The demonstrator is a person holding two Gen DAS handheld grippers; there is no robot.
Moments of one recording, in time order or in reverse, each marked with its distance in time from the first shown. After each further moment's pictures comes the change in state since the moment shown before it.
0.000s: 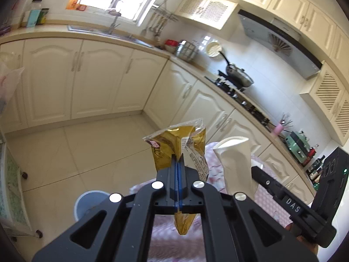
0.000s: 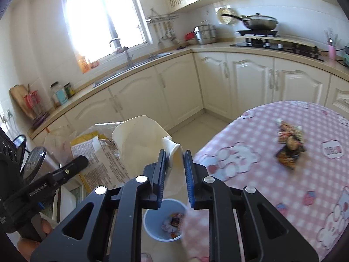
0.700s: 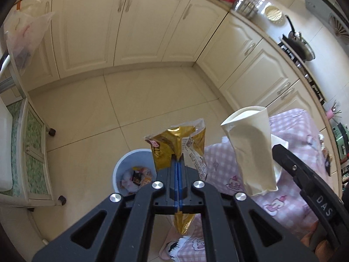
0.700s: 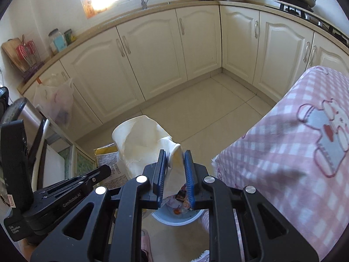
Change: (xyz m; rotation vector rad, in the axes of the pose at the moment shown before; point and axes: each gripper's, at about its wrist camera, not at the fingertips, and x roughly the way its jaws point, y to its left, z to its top) left arm 0.119 0.160 -0.047 -0.112 0.318 0.264; right arm 0.161 0.073 -0.072 -0.113 0.288 0.007
